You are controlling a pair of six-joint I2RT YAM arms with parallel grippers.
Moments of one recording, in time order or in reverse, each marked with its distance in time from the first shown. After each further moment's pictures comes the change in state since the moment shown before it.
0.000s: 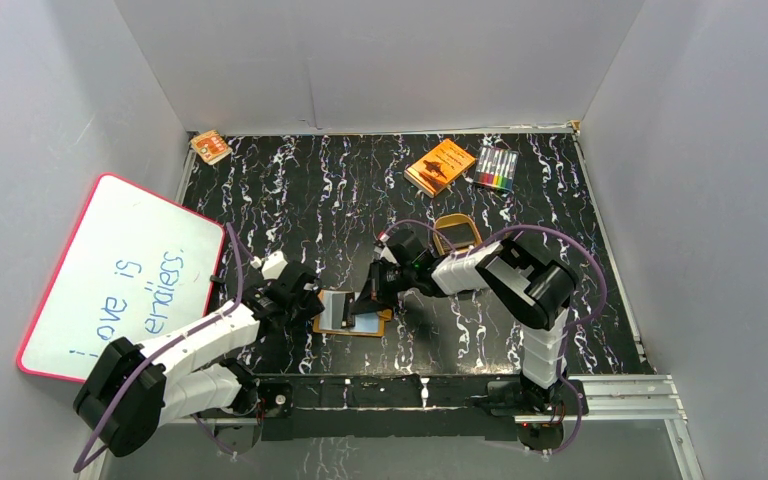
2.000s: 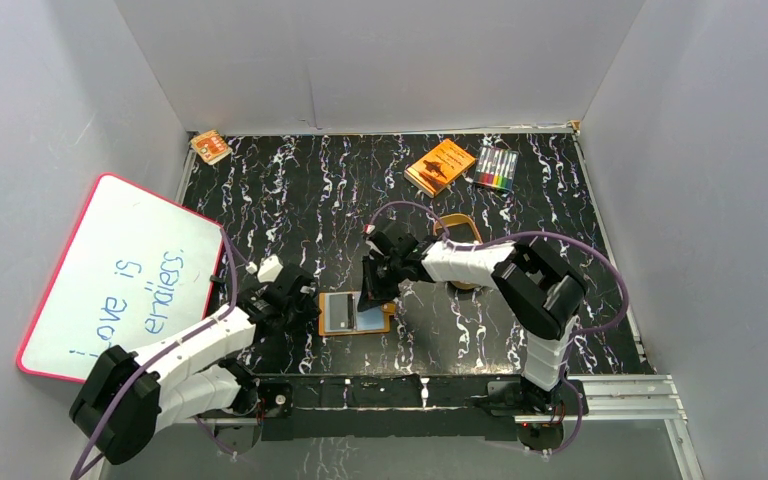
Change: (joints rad) left arm 0.011 -0.044 -0.014 -0.049 0.005 -0.046; right arm 0.057 -0.071 0.225 -0.527 0.228 -0.299
